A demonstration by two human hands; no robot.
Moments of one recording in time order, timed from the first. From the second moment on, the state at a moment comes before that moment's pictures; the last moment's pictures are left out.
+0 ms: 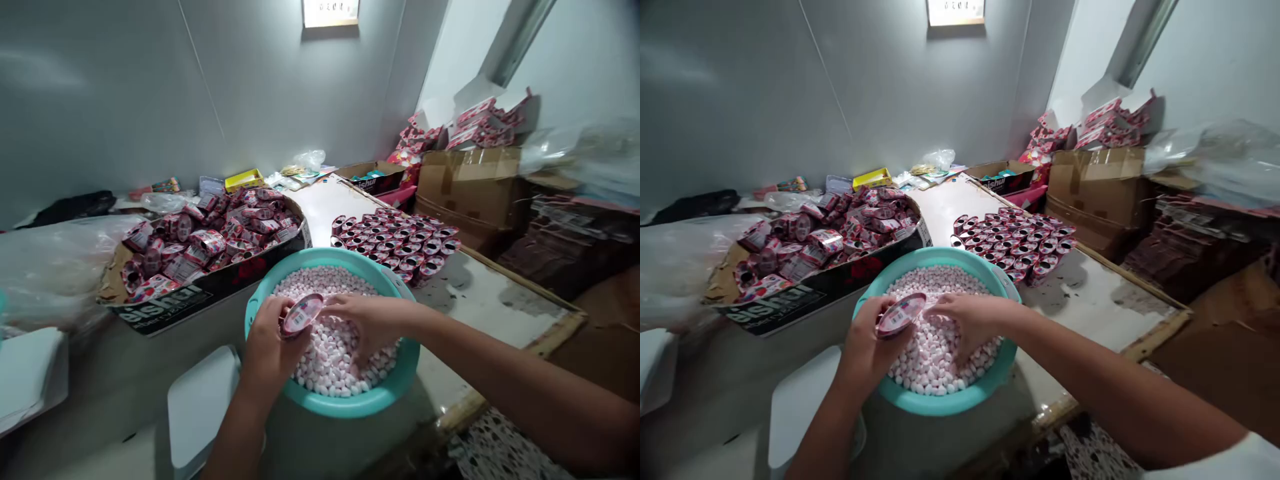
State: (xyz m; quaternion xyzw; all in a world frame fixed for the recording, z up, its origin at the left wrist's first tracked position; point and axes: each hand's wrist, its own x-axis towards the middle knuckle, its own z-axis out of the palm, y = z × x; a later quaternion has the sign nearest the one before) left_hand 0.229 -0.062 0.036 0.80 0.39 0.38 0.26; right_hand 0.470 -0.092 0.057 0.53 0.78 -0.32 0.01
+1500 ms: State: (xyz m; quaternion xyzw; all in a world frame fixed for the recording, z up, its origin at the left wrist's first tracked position) left_hand 0.224 -0.075 0.035 0.79 0.39 0.36 0.31; right_hand 0.417 -0.043 0.168 0.55 0.78 -0.28 0.11
